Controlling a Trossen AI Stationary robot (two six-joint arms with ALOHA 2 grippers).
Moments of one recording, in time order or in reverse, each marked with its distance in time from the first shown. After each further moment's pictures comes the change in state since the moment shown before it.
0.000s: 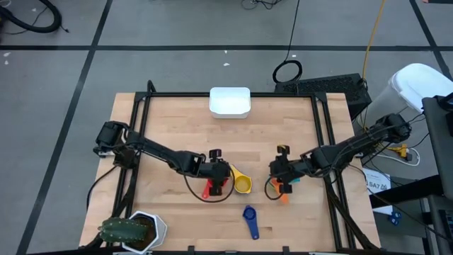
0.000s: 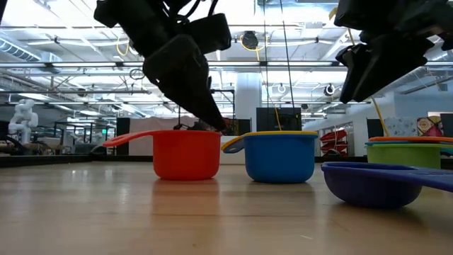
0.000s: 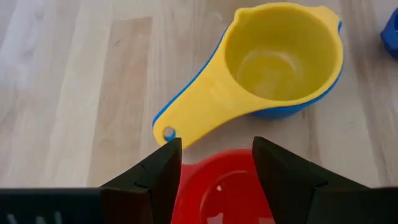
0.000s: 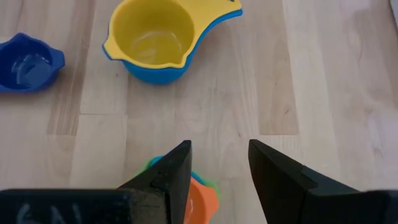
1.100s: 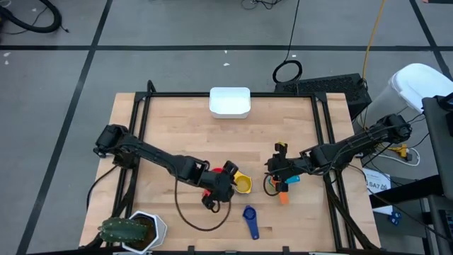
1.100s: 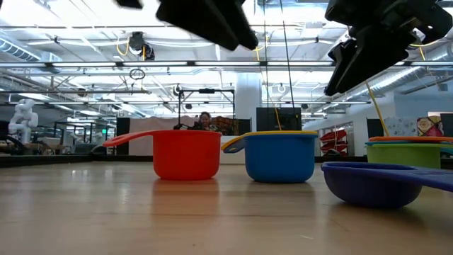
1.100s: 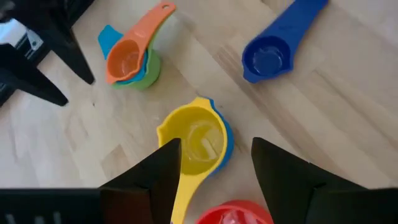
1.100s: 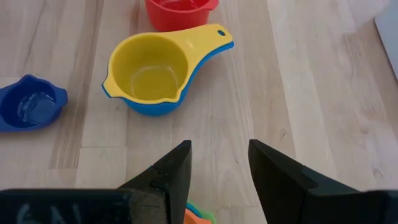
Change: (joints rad) left arm -0.098 0.025 0.332 -0.274 0.105 0.571; right arm -0.034 0.000 0.000 0.092 -0.004 -0.012
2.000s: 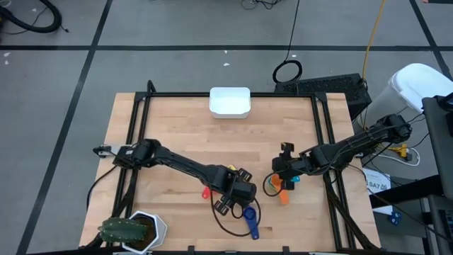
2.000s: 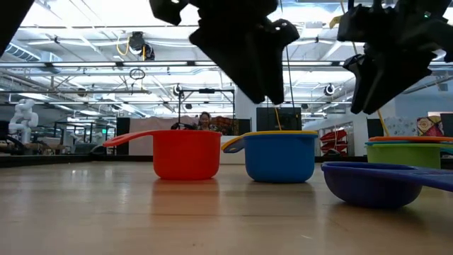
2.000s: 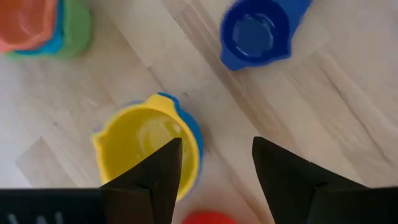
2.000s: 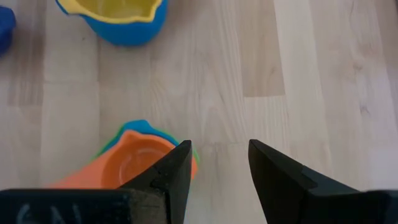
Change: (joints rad) left arm 0.017 0.408 0.540 -0.471 0.096 -0.112; right arm 0.003 0.000 0.001 -0.222 -0.001 0.059
